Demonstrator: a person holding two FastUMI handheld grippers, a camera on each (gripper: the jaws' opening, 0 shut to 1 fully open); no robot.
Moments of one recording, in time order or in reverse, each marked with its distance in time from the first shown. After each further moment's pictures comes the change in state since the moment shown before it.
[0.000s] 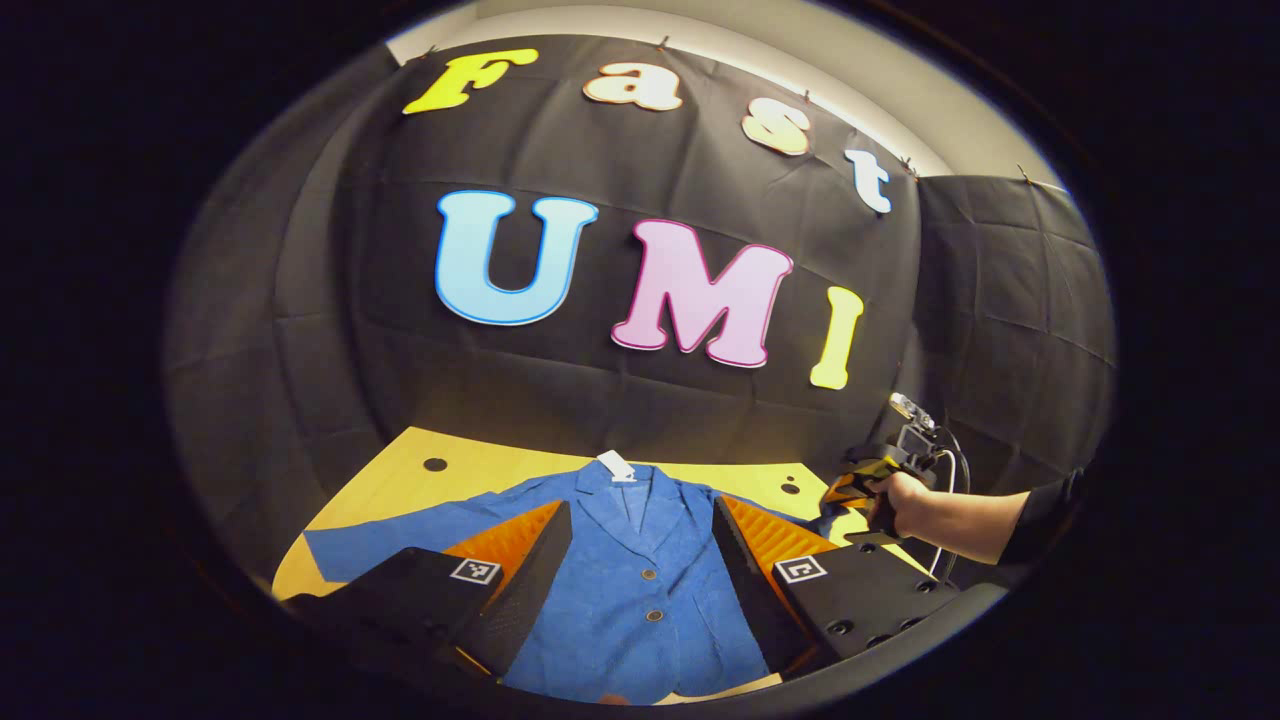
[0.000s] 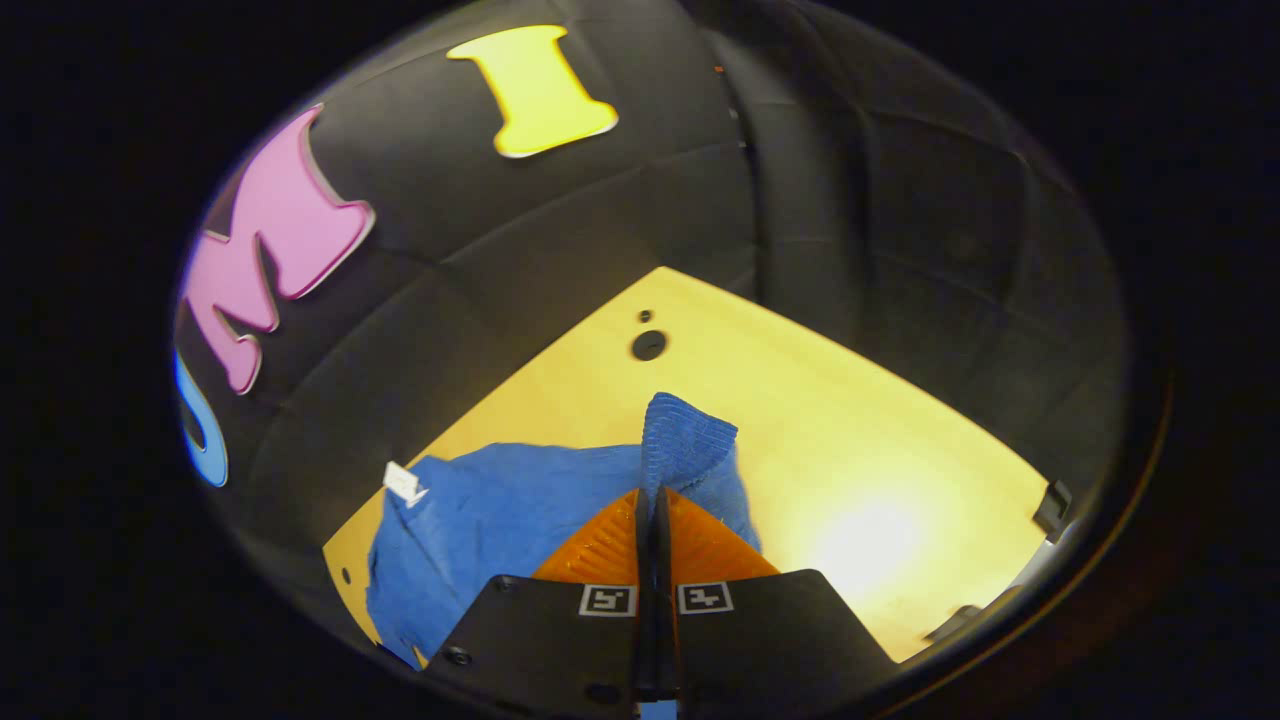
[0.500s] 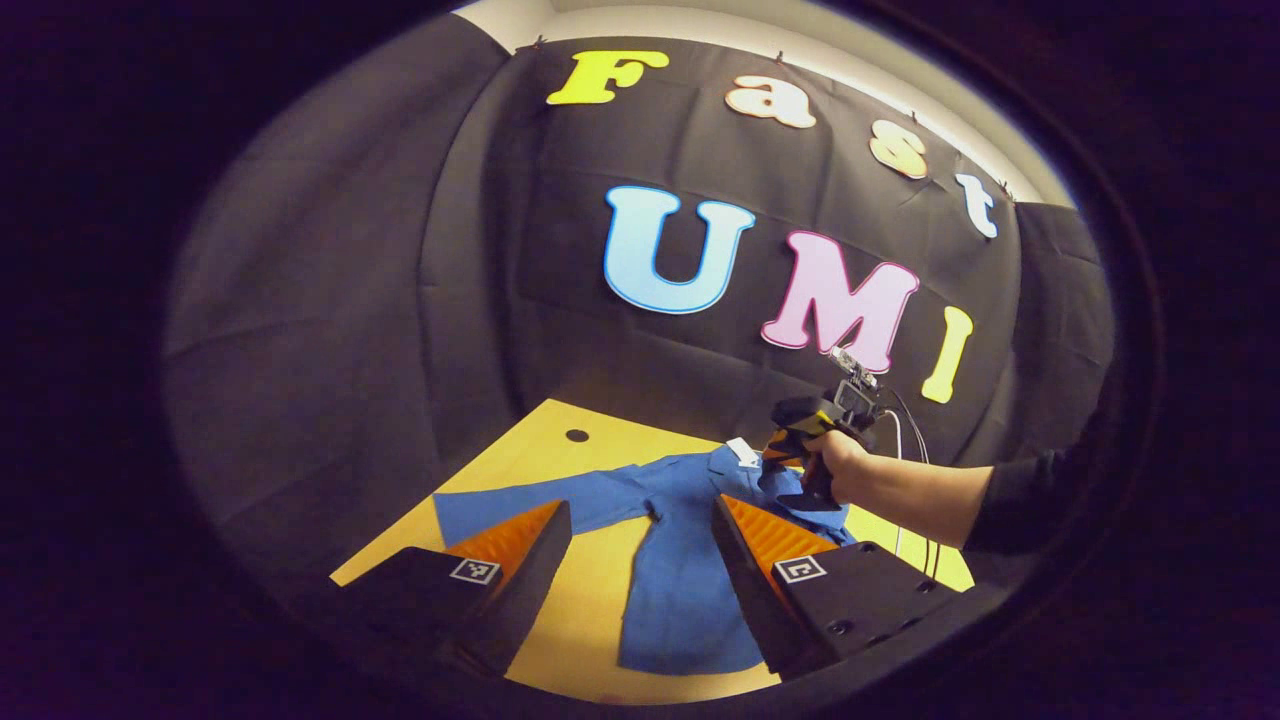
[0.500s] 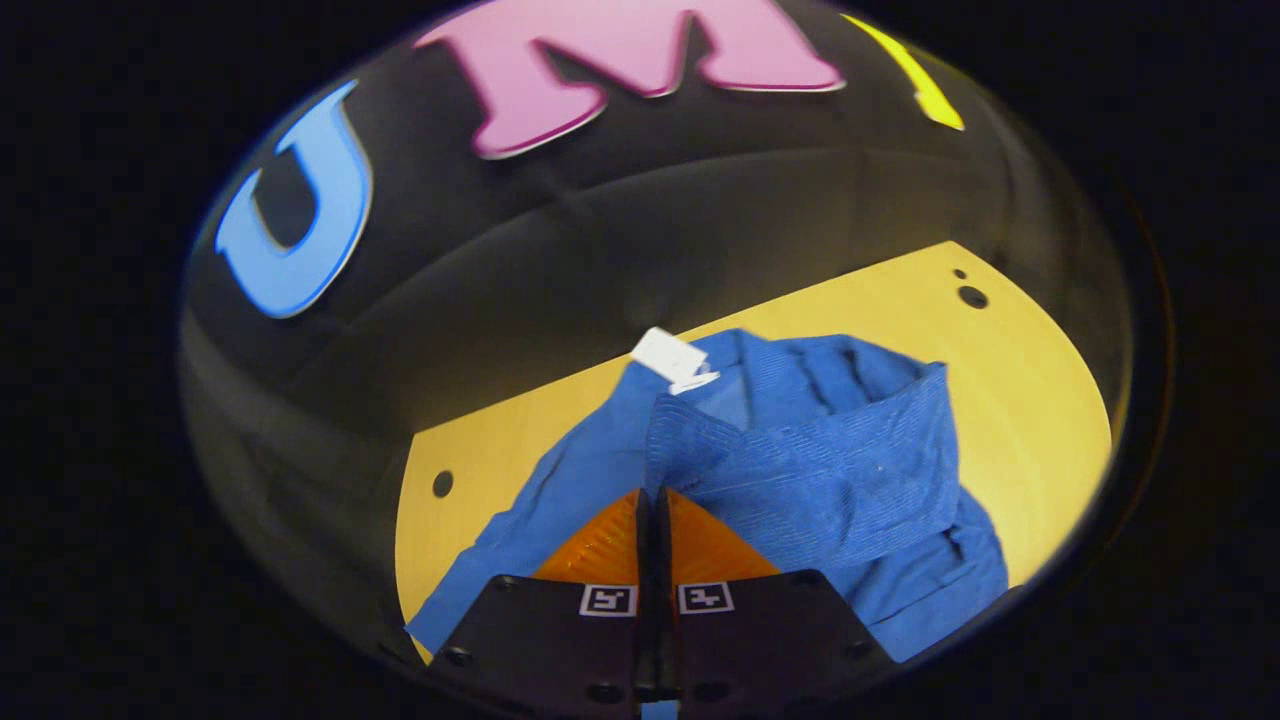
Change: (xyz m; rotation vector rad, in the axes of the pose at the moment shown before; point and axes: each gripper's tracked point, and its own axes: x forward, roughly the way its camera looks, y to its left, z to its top) left arm -0.096 0.152 -0.042 -0.137 0.038 0.318; right arm -0.004 0.325 -0.208 -0.353 0.133 0.302
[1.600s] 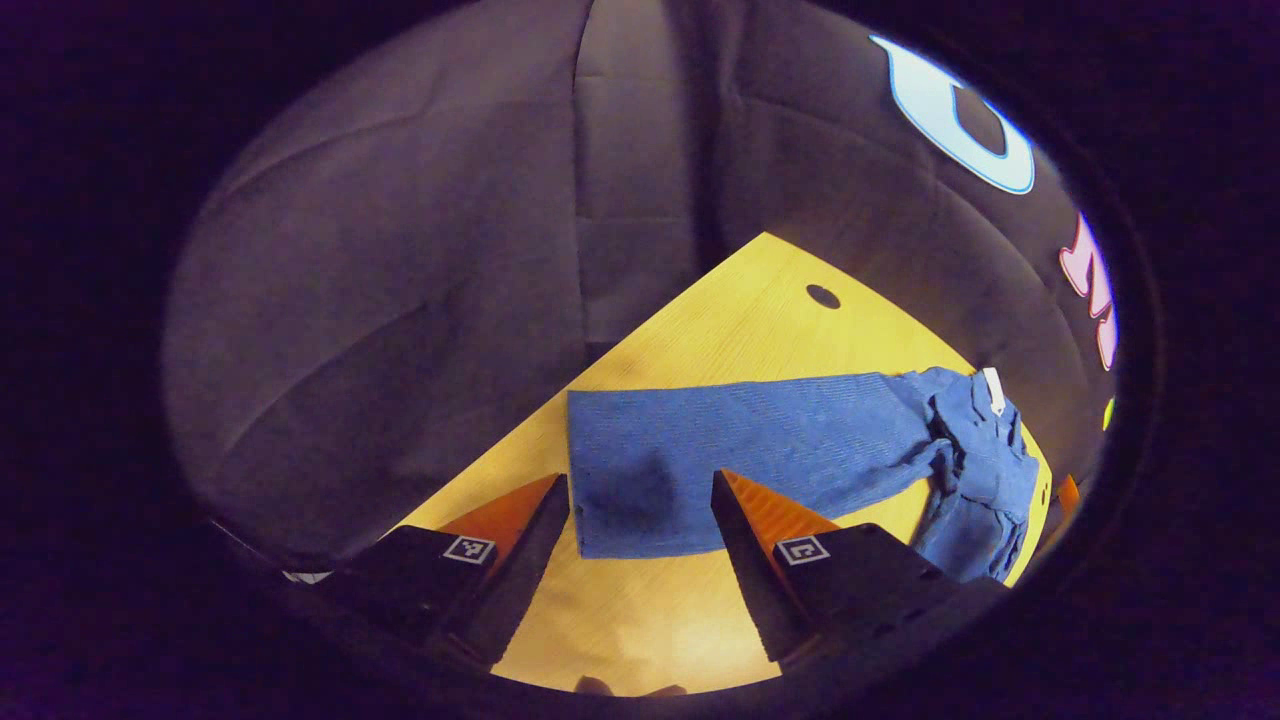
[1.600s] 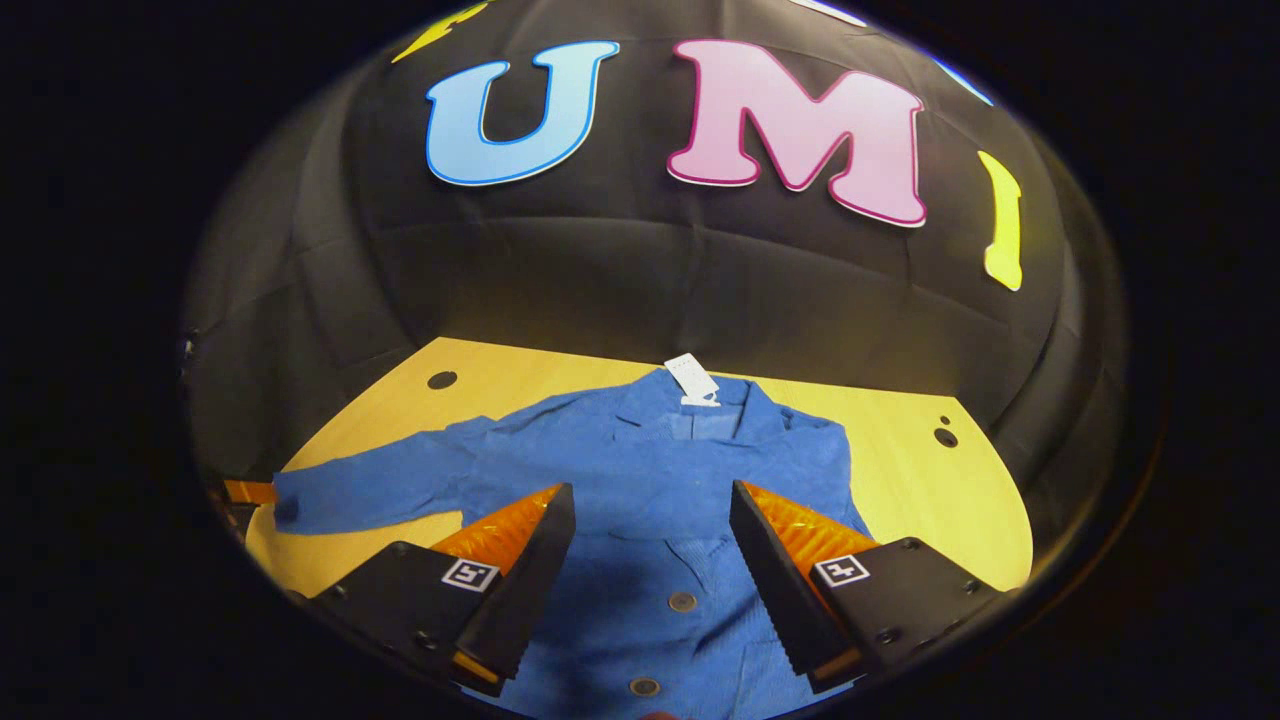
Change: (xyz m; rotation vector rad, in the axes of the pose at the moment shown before) left arm 0.235 0.216 -0.129 -0.234 0.532 0.387; right arm -0.098 -0.077 -0.053 -0.446 -0.232 0.009
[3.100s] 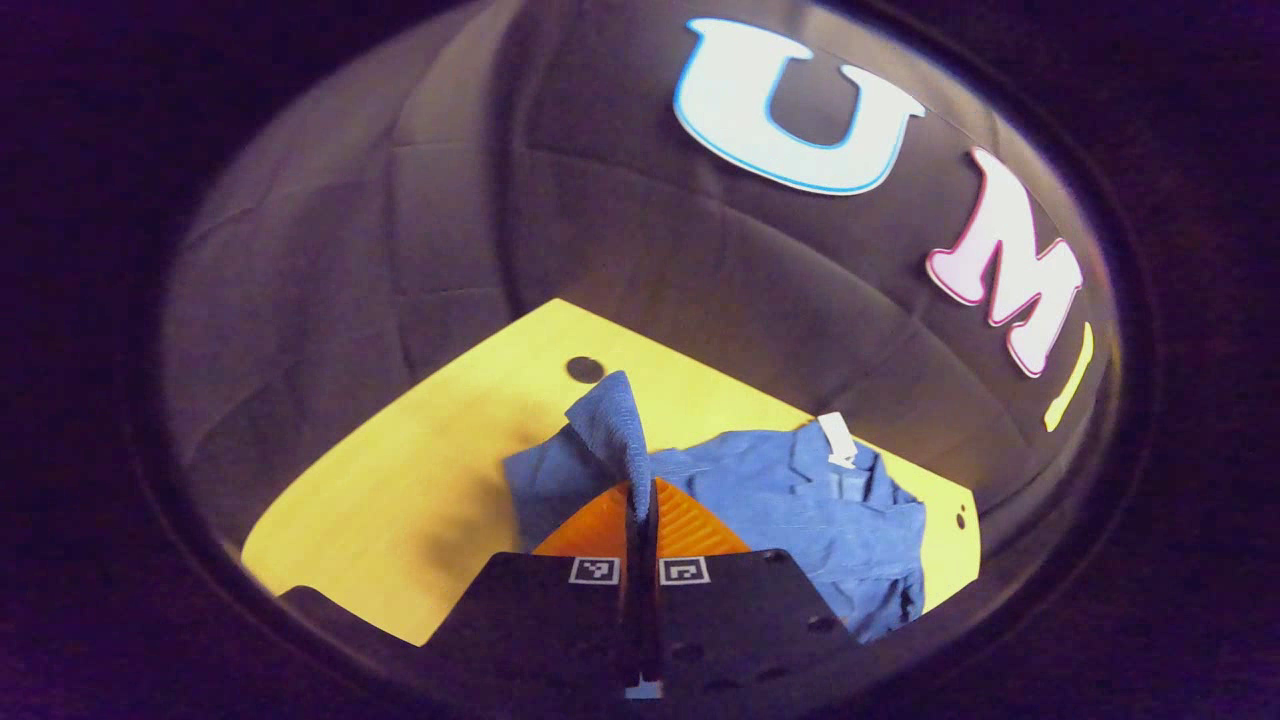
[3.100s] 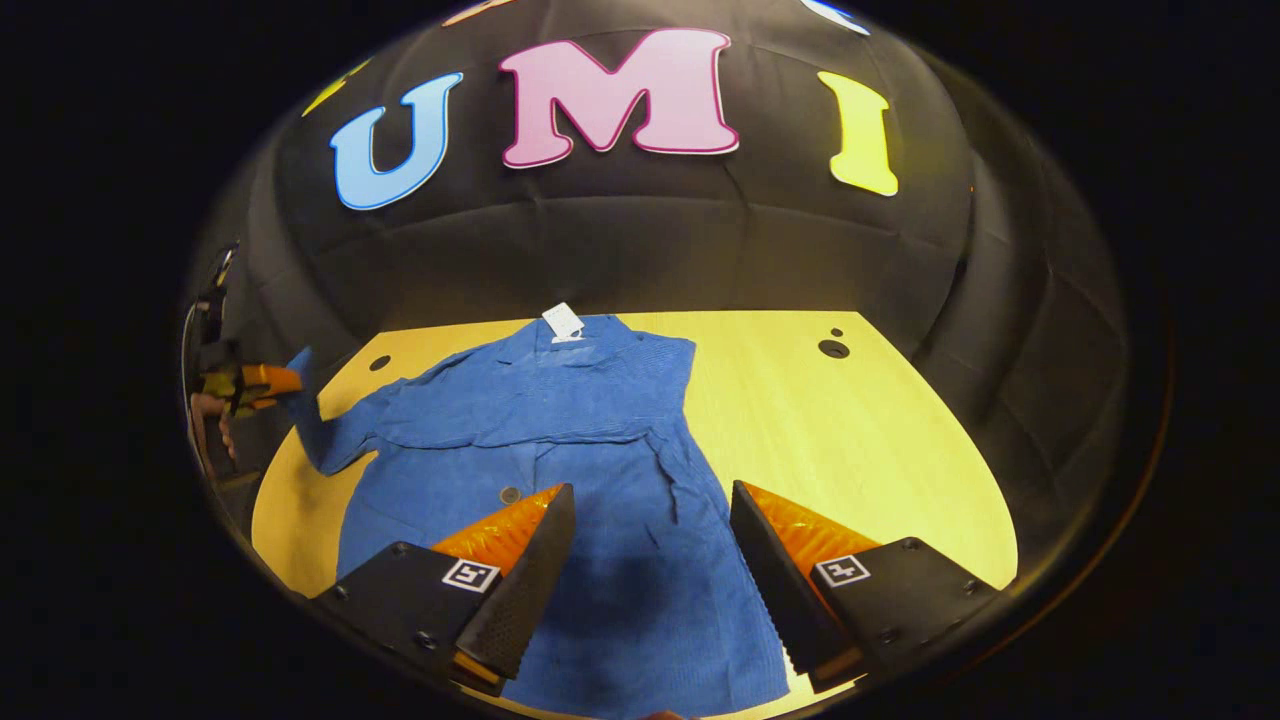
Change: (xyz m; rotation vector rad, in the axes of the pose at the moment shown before) left arm -0.074 -0.300 0.064 0.160 -0.223 -0.400; right arm -0.082 -0.175 -0.067 0.153 0.078 -0.108
